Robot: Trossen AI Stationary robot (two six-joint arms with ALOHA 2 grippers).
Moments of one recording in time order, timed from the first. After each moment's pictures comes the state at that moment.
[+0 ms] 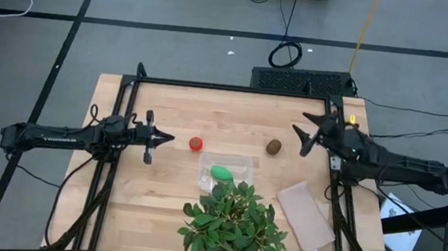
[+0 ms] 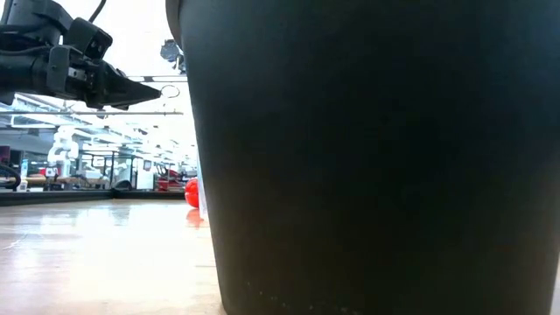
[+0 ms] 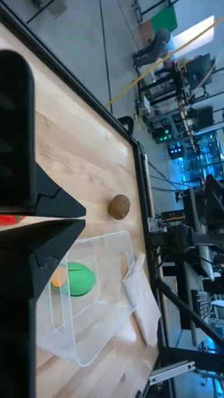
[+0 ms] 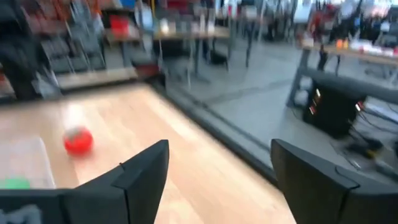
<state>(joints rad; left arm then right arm) 0.20 0.42 0.04 0.29 0.10 0.18 -0.15 0.42 0.36 -0.13 0.50 0.01</state>
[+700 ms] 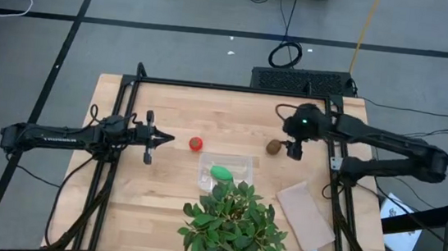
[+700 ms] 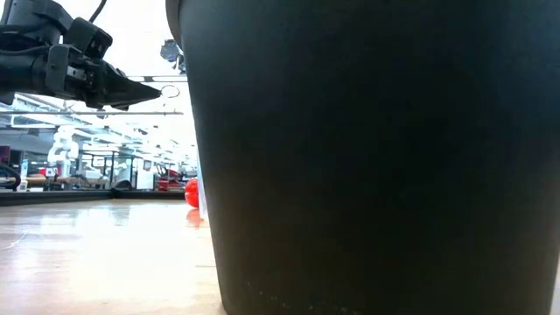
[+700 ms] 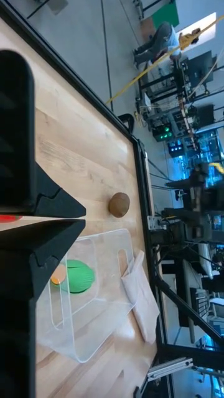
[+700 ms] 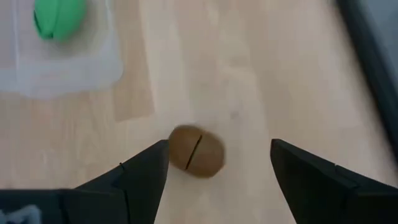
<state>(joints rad) 0.20 0.42 0.04 0.29 0.10 0.17 -0.38 1.06 0.80 -0.69 -0.03 -0.21</state>
